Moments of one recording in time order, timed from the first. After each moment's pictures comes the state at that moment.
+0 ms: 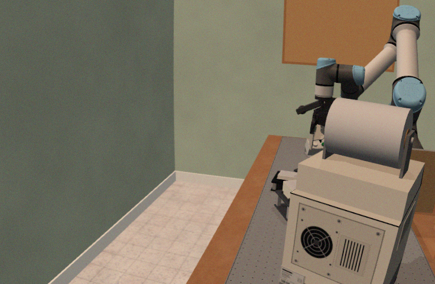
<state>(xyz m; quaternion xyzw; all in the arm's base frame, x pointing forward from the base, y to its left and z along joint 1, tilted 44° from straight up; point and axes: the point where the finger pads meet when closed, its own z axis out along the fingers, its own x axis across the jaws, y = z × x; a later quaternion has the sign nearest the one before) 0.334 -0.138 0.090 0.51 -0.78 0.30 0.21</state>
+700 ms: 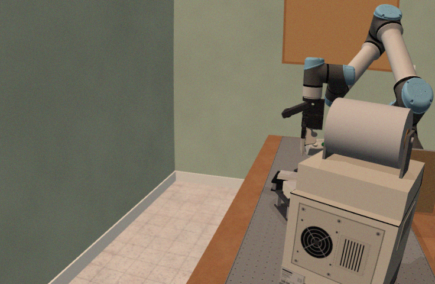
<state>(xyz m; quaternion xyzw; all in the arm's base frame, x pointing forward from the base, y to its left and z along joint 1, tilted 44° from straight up) 0.389 -0.084 0.037 0.61 -0.70 0.27 0.25</state>
